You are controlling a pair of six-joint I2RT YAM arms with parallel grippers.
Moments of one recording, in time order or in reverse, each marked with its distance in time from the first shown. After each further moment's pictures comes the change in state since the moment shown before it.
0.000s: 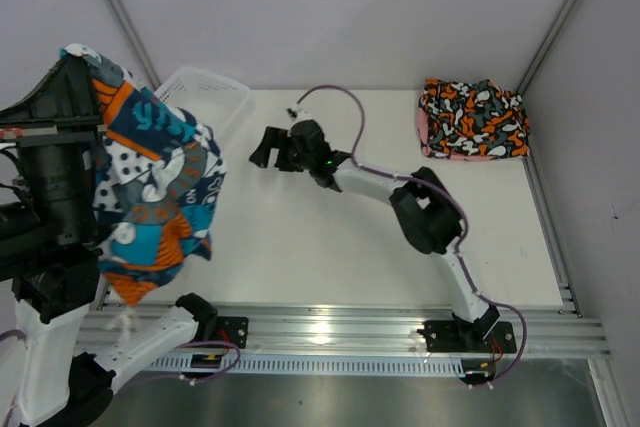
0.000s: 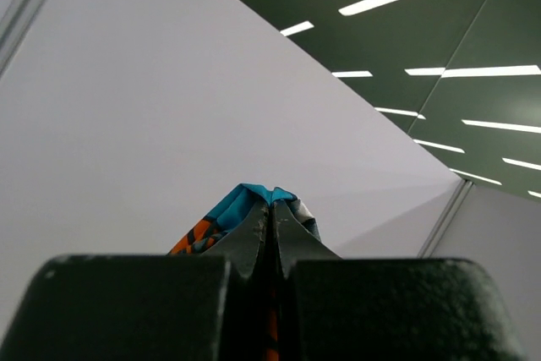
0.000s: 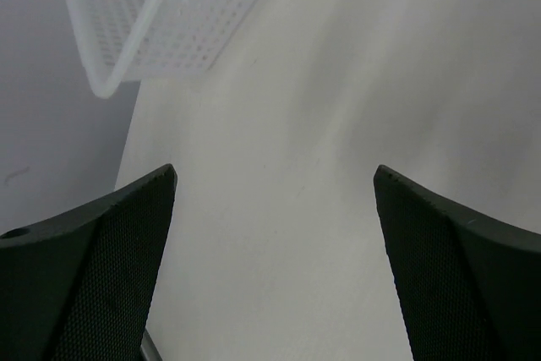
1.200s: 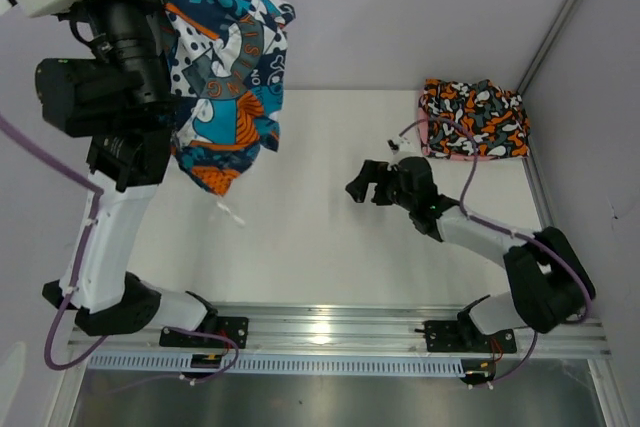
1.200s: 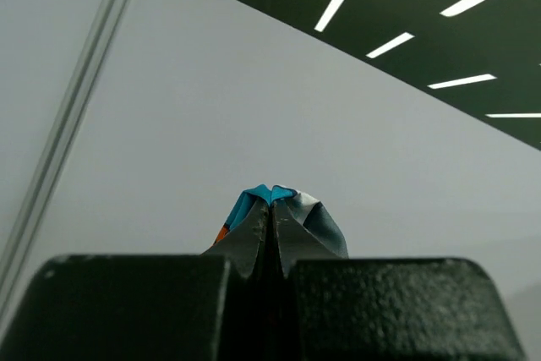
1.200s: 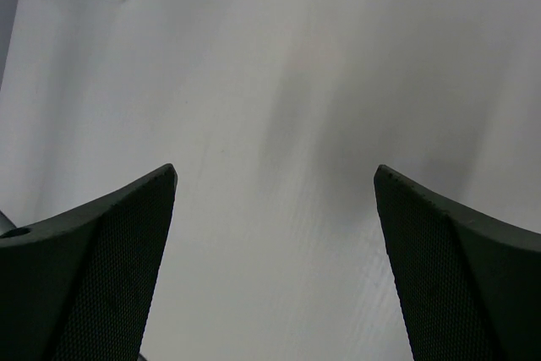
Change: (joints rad) left arm 0.015 0.626 0.549 0.147 -0.182 0.357; right arm -0.315 -0.973 -1.138 0.119 -0.002 -0.241
